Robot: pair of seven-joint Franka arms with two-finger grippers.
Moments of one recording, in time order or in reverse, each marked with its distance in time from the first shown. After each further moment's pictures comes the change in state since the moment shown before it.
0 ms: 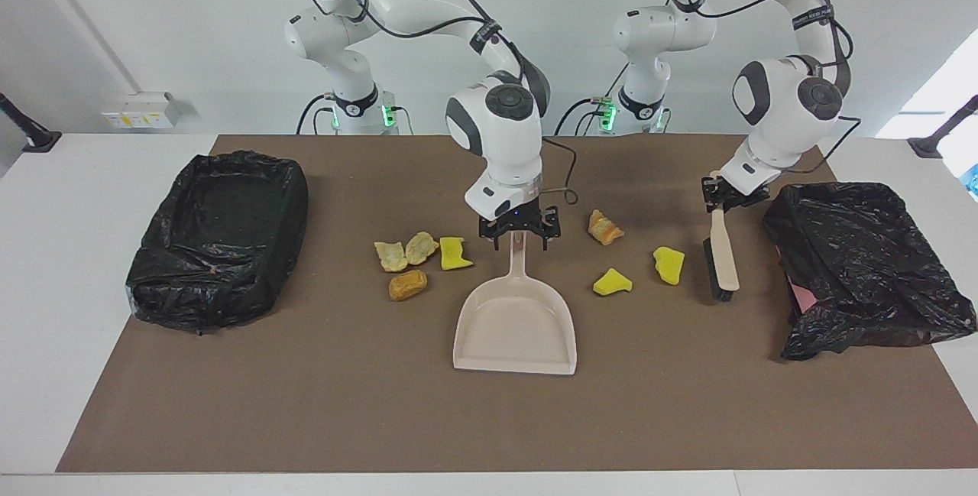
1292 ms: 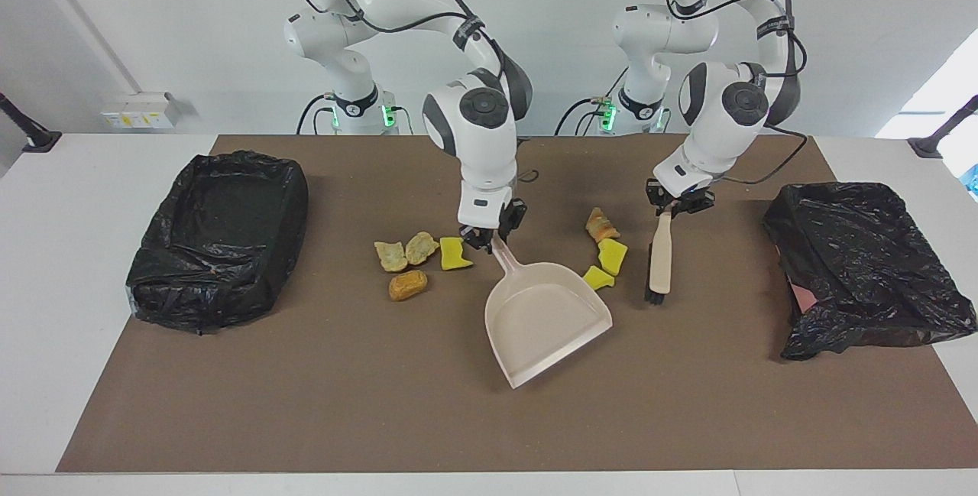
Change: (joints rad) left arm -0.145 -0.003 0.019 0.074 -0.019 -0.052 -0.168; right arm -0.150 -0.163 0.011 -0.015 0.005 -0.255 -0.907
